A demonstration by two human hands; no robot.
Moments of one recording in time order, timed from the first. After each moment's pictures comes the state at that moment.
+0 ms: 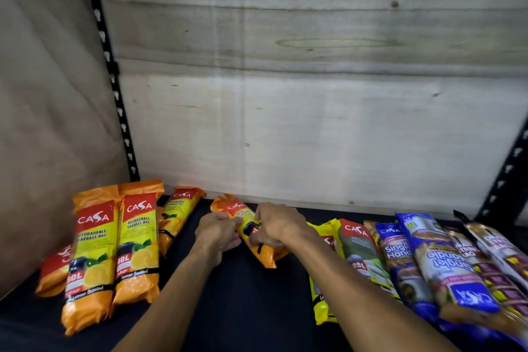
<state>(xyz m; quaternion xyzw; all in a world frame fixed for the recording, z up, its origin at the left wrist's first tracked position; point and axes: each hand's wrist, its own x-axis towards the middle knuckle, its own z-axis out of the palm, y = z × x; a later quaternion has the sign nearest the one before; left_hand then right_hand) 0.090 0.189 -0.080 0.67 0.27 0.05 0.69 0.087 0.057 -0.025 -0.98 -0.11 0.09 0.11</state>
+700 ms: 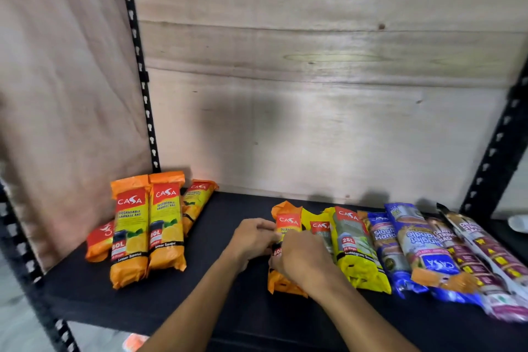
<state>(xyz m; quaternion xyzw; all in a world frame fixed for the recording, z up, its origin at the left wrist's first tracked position) 0.019 0.149 -0.074 0.78 0.09 -0.06 0.62 -0.028 0.032 -0.032 -0.99 -0.03 0.04 0.13</state>
